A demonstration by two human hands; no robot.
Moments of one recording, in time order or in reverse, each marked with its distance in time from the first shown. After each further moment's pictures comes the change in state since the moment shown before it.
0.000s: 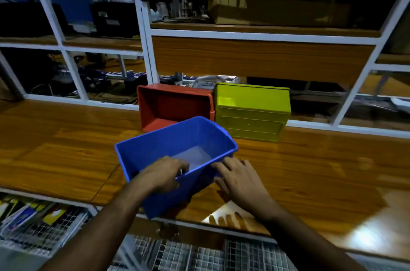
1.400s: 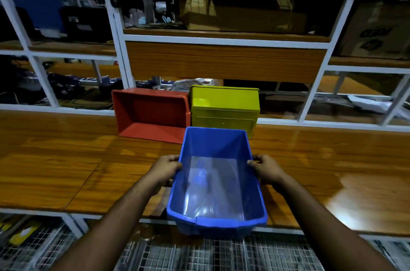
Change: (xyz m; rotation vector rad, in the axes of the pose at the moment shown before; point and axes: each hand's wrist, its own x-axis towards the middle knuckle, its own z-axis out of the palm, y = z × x) left_hand 0.034 0.054 0.038 -1.149 0.091 -0.316; right_hand -0.053 0.103 -0.038 0.881 -0.174 0.952
